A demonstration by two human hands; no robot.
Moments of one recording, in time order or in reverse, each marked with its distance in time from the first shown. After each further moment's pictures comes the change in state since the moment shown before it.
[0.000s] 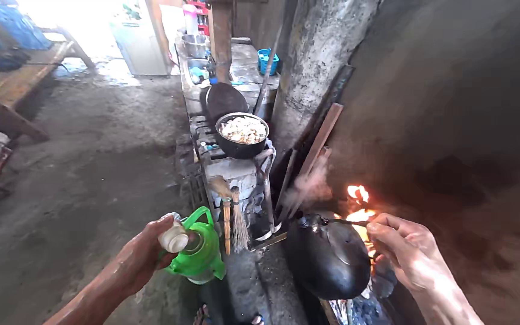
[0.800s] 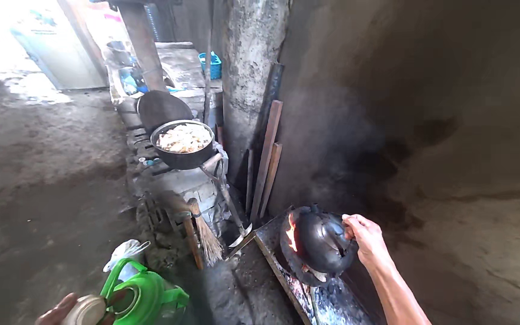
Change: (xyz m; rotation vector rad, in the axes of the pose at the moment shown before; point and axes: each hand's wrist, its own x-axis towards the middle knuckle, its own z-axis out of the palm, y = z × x) left_hand -0.025 -0.055 0.044 -0.222 0.128 -0.096; right_hand 0.002 0.136 -0.137 -0.112 0.473 0.278
